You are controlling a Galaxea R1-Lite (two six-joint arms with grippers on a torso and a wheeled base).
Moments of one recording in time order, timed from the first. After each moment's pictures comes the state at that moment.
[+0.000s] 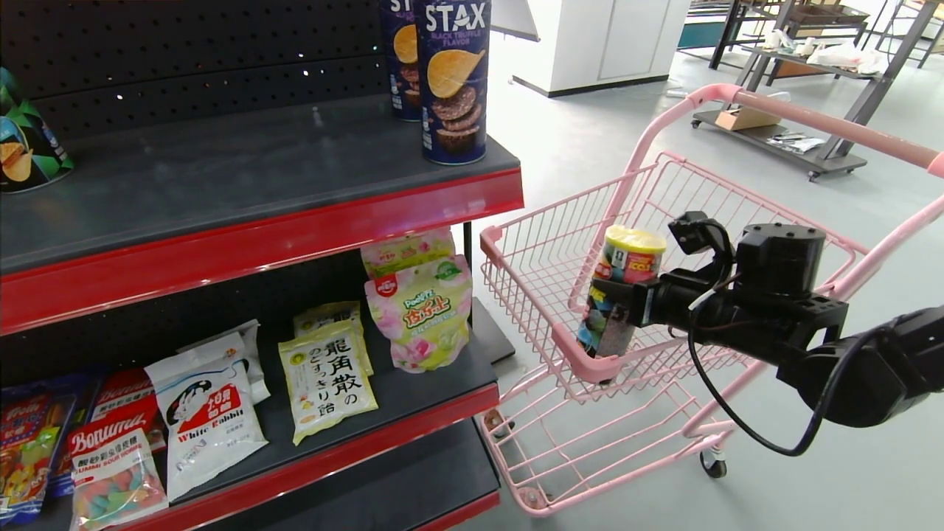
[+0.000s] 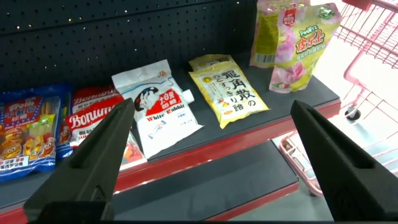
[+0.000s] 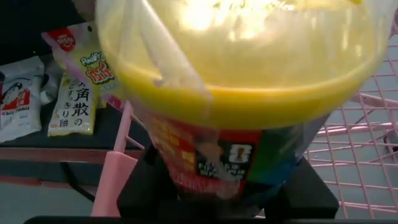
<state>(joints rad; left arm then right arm) 0.01 0.00 0.00 0.00 0.02 0.00 0.28 1.89 -0.74 -0.92 0.27 0.11</state>
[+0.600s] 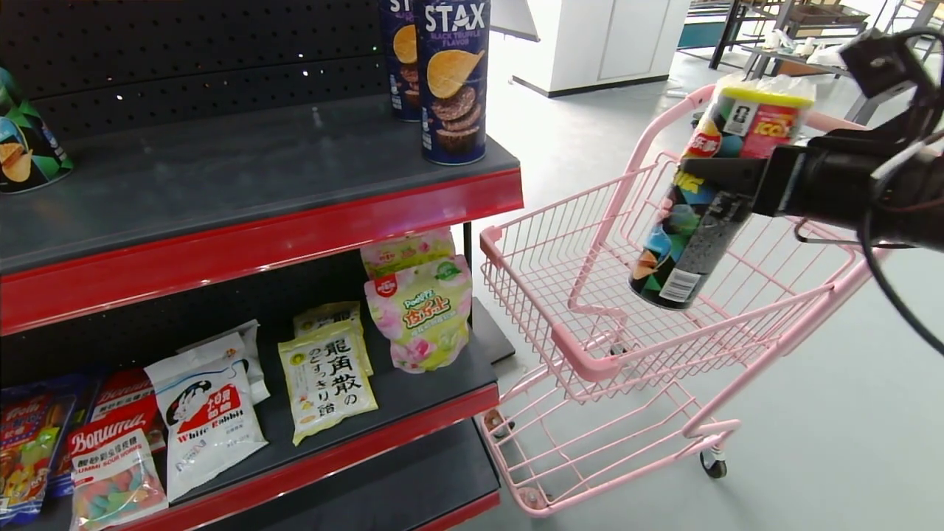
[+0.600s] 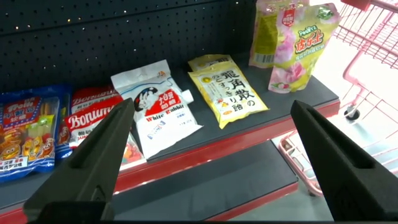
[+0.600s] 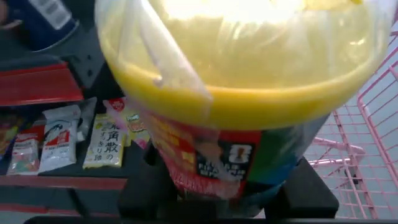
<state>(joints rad) 0.01 0.00 0.00 0.00 0.02 0.00 0.26 1.45 -1.06 -0.30 0.27 0.10</state>
